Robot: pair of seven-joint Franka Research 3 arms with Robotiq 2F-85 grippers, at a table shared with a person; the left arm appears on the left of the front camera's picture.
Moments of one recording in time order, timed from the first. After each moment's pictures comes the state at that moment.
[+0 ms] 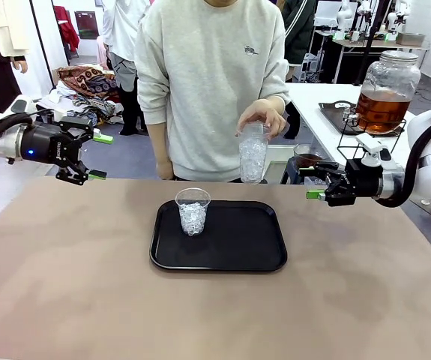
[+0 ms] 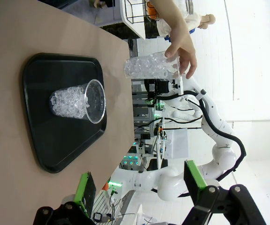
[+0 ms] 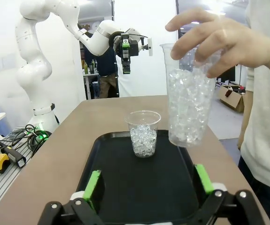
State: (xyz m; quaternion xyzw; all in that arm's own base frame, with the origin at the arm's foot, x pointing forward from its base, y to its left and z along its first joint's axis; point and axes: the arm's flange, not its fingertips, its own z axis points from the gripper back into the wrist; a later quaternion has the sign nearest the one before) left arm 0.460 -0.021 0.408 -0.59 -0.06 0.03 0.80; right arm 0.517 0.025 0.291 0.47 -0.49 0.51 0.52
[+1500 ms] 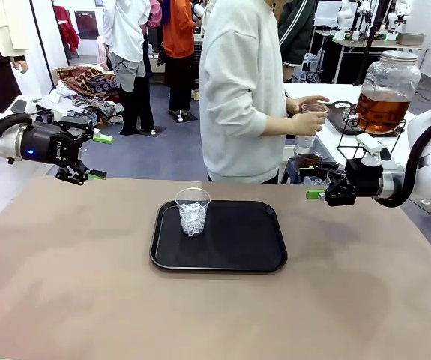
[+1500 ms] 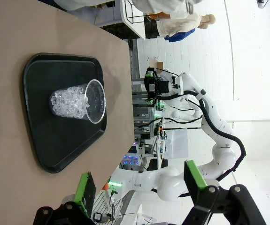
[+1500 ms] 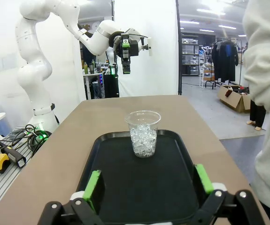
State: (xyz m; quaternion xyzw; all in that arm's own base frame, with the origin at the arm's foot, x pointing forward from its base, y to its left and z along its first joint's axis) left arm 0.460 -0.021 0.408 -0.59 -0.06 0.03 0.80; right arm 0.517 0.025 0.291 0.47 -0.49 0.51 0.52
